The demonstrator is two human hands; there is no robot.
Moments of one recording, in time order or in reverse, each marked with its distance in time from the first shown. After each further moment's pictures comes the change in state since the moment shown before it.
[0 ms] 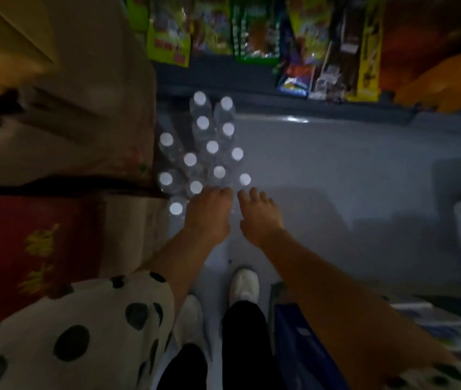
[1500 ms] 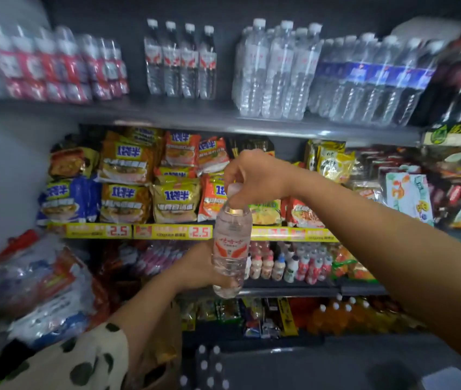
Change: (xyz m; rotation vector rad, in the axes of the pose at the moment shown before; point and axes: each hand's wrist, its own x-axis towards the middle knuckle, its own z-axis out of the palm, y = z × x) left_hand -0.368 0.067 -0.528 -0.602 0.371 0.606; right_hand -0.500 -0.092 -0.713 -0.008 0.758 -0.382
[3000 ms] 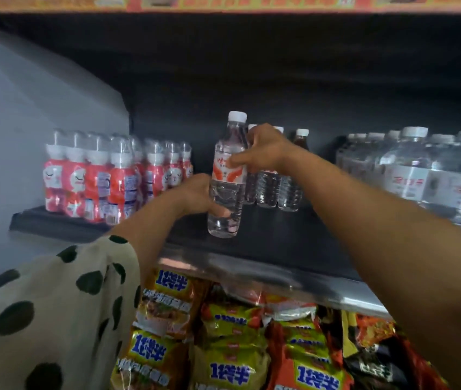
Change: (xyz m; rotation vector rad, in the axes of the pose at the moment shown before) left_hand 0.241 0.051 -0.402 0.164 0.454 -0.084; right_hand 0.434 0.054 -0.118 0.344 0.377 -0.028
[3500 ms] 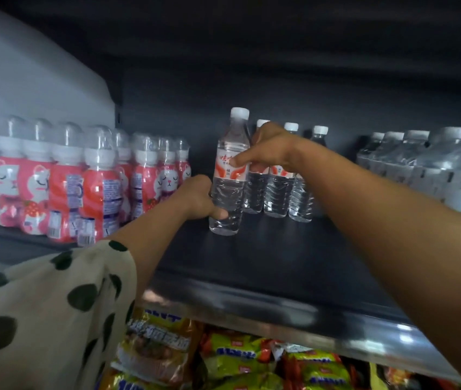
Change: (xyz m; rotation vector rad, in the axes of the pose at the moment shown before) left_hand 0.089 -0.057 -0.008 0.138 0.128 0.010; right_hand 0.079 0.030 0.028 0.036 -0.071 0.133
